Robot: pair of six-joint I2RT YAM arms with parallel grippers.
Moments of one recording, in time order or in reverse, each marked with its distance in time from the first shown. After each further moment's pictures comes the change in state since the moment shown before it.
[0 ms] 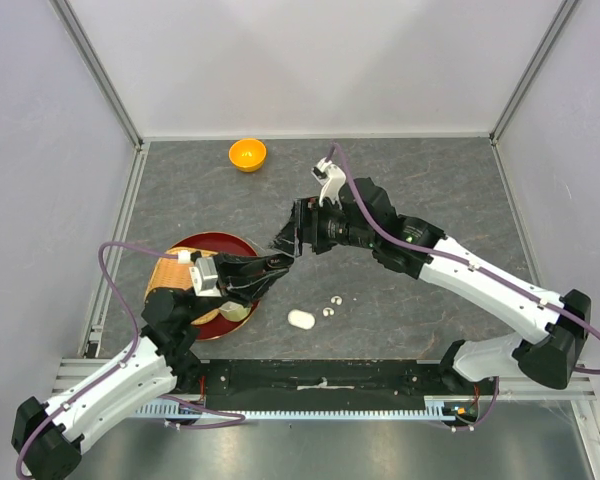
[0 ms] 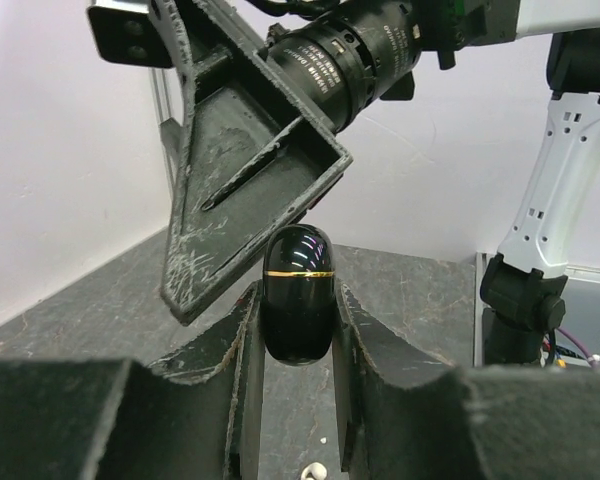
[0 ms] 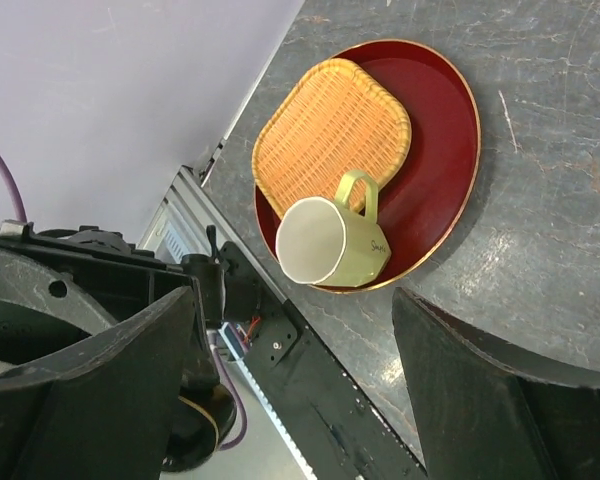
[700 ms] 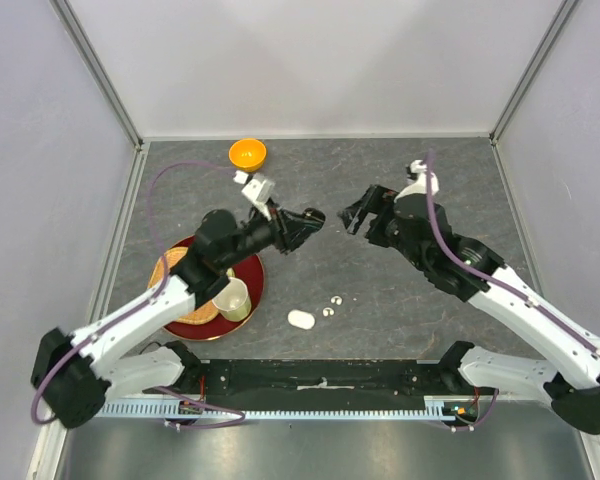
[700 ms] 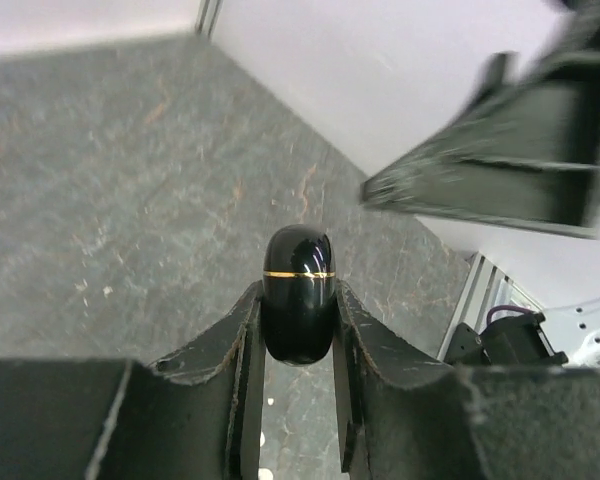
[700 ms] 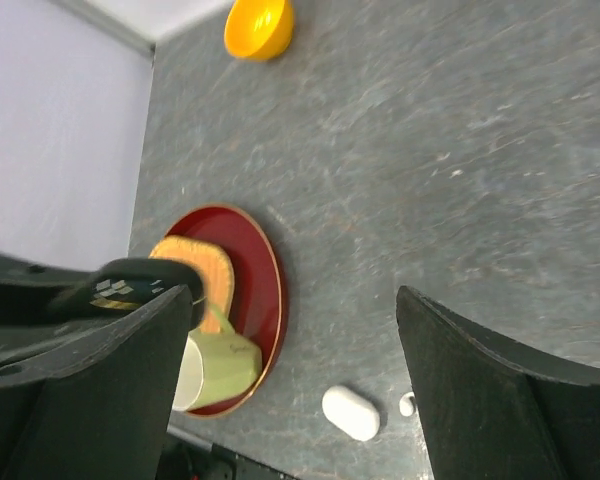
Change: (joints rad) left arm 0.000 0.452 0.440 -0.399 -0.179 -0.247; right arm -0.105 -0.274 -0.164 -0.150 0.504 0.176
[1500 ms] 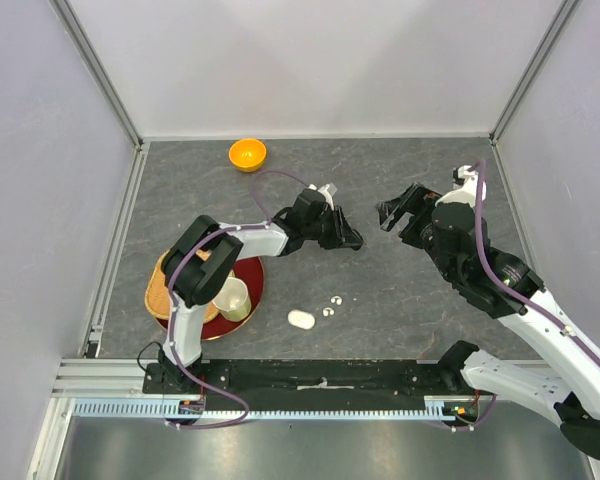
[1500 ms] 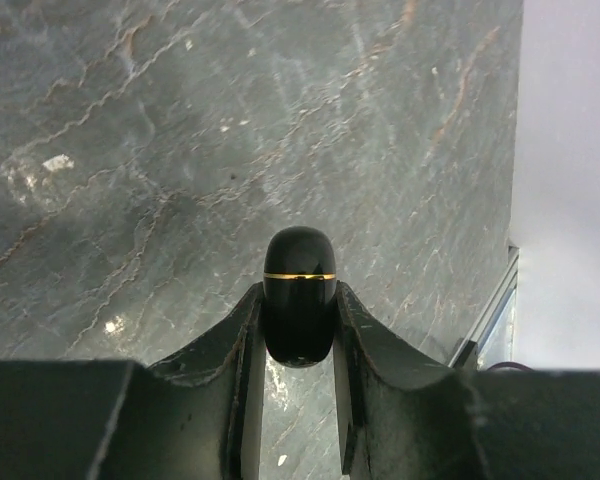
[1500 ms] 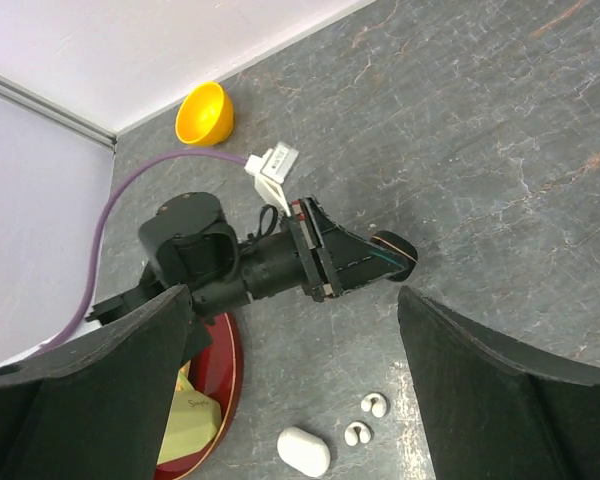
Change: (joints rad) left arm 0.000 1.018 0.501 -0.127 0.094 -0.427; right arm -0.085 -0.197 -0.019 -0.115 0.188 -0.035
